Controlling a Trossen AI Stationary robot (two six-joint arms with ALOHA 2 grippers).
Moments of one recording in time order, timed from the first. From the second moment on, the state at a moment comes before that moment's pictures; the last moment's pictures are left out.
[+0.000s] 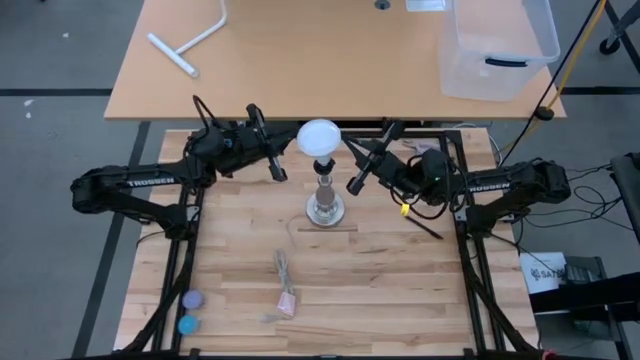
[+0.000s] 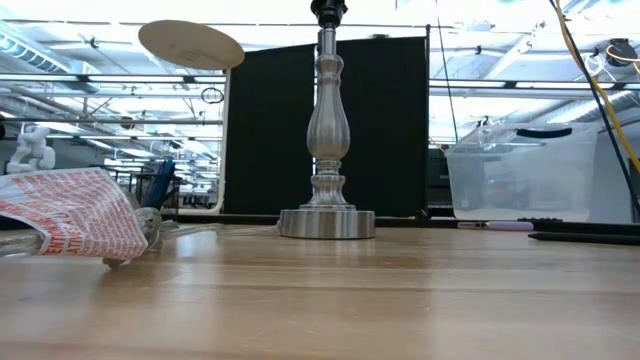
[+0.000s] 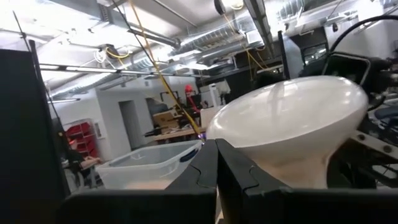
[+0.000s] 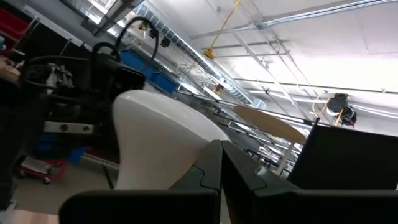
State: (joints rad) left arm 0.24 1.18 0.92 0.57 -0.02 0.30; right arm -0.03 1.35 0.95 0.87 0.36 -0.70
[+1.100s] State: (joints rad) left arm 0.17 1.11 0.92 0.57 -0.04 0.41; right arm 0.02 1.35 0.95 0.88 0.63 -0.84
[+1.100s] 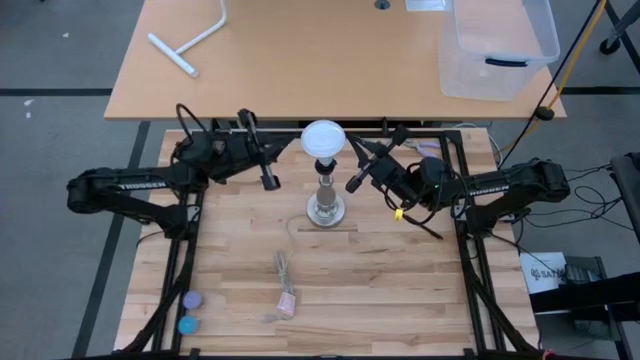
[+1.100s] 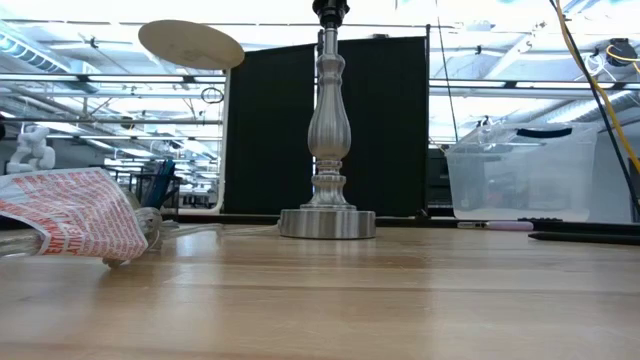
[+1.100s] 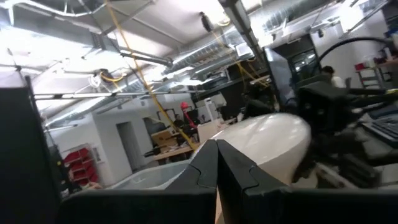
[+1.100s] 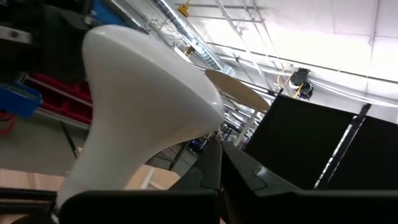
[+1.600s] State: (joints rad) left arm 0.10 1.11 0.92 0.52 -0.04 0.43; right arm 0.00 1.35 0.95 0.96 0.57 -0.86
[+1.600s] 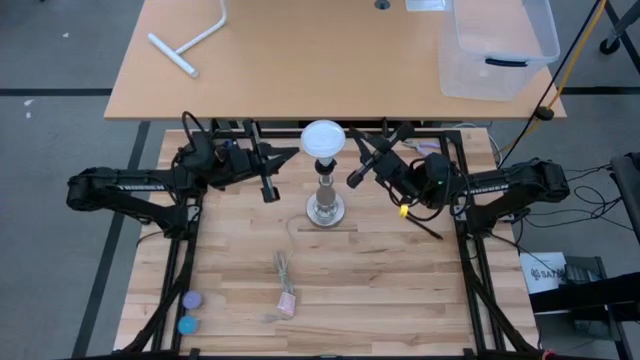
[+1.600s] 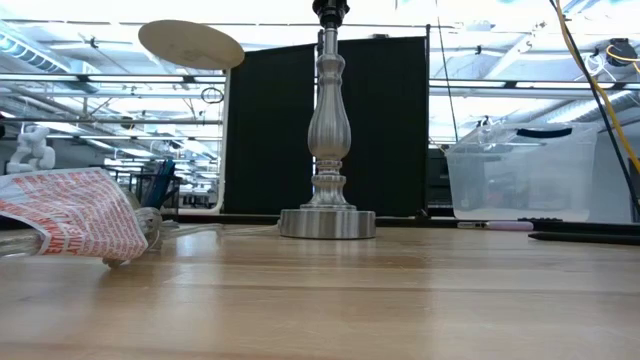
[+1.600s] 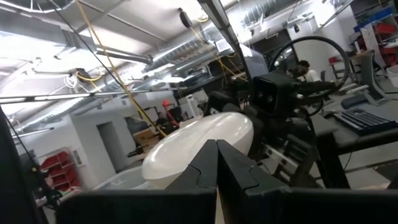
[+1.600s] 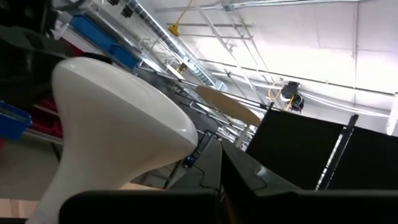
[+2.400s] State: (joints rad) left arm 0.15 1.14 0.92 0.53 -0.09 0.42; right arm 0.04 1.35 0.95 0.94 0.53 -0.93
